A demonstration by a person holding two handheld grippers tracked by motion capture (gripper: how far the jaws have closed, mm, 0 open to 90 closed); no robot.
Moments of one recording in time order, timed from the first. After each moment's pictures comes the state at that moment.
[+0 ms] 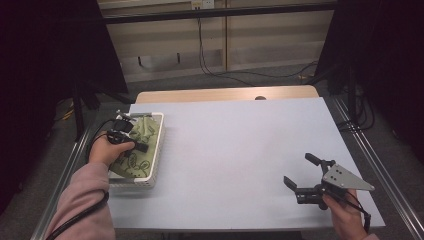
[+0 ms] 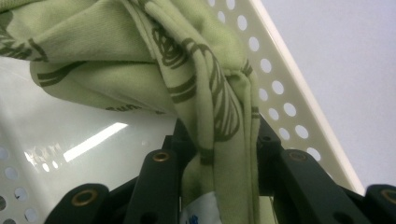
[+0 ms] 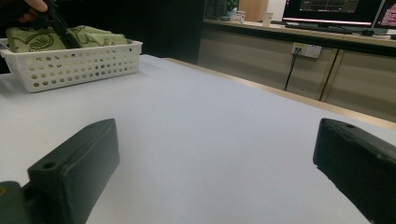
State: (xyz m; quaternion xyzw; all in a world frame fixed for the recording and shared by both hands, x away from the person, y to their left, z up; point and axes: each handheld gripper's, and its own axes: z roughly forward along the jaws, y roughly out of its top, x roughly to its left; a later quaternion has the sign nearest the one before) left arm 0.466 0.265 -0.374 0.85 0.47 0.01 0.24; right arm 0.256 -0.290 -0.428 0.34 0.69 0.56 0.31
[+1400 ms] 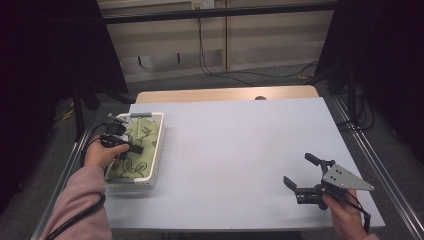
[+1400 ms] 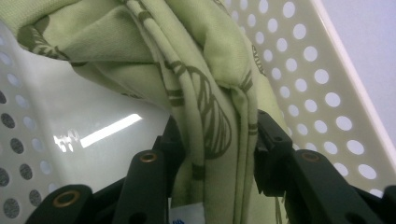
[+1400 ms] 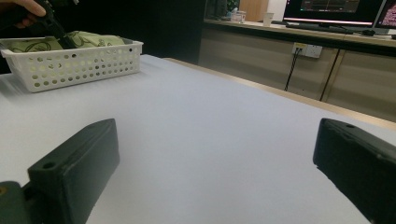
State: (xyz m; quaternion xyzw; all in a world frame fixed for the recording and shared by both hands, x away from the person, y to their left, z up) left arm 0.463 0.288 -0.385 0.83 0.51 0.02 0.25; right arm 0.256 -0.290 -0.428 0.34 0.69 0.56 0.31
